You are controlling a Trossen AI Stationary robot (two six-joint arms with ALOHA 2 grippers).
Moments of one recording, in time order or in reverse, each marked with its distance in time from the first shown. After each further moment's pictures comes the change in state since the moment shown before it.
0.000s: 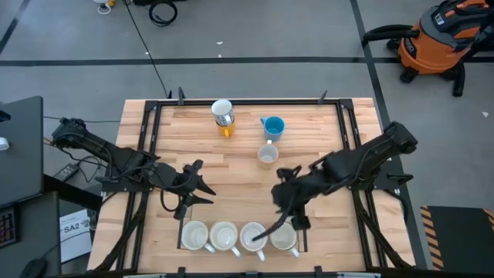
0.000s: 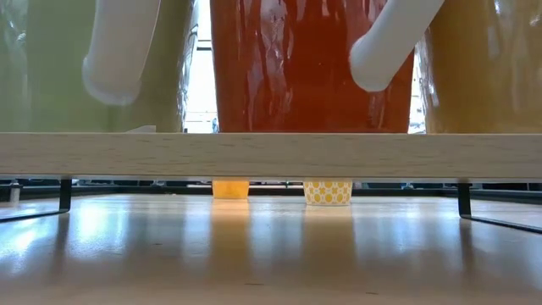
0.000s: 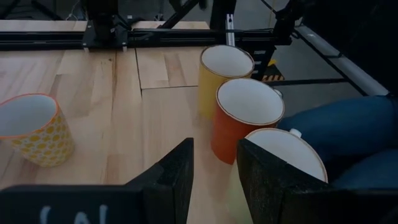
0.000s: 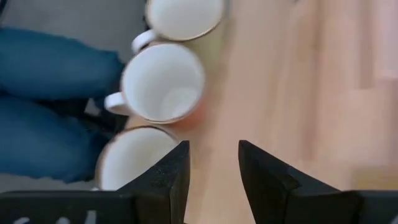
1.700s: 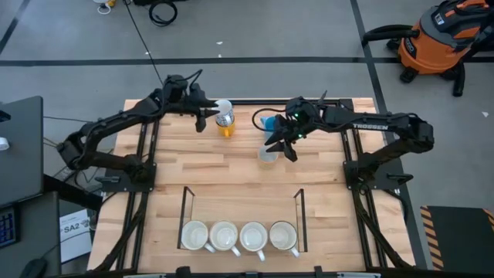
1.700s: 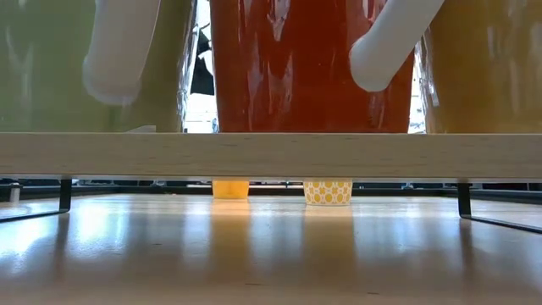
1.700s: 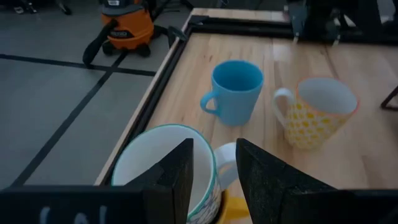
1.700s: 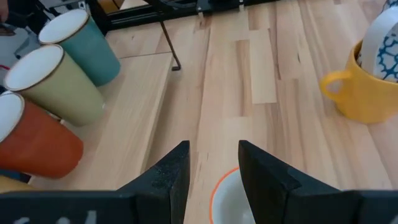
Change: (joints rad) left arm 1.179 0.206 0.002 0.113 0.570 0.506; right arm -0.770 -0.244 -0.621 0.640 -0.534 -0.356
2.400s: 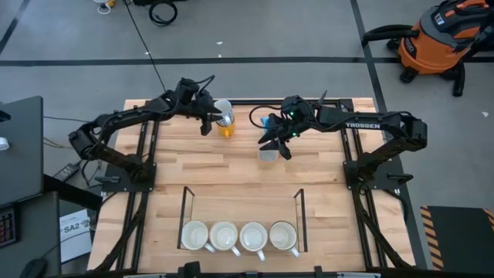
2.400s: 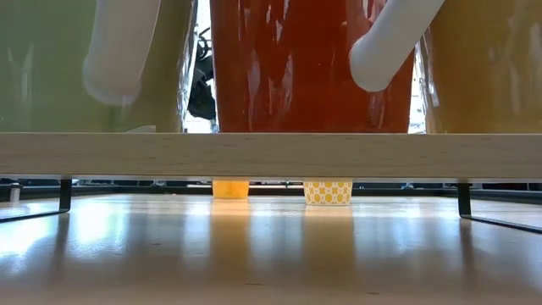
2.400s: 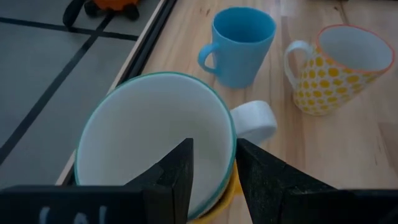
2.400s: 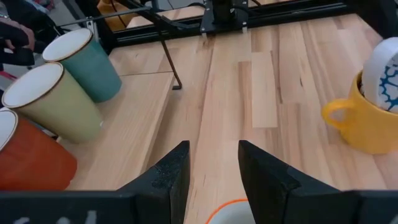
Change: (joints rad) left arm -0.008 0.150 -0.002 -0.008 -0.015 0.043; right arm -0.019 0.063 0.000 0.142 -0.052 0.000
